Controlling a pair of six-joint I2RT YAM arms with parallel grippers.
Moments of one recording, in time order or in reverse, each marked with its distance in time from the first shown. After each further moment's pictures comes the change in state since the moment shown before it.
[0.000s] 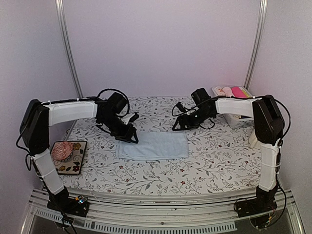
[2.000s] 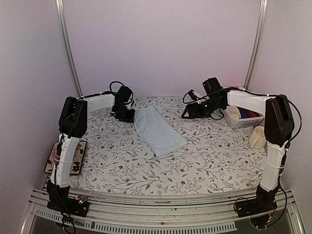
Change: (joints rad) left arm 0.179 0.626 0.632 0.010 -0.350 0.033; right arm -0.091 -0.108 0.031 -0.041 0.105 0.009
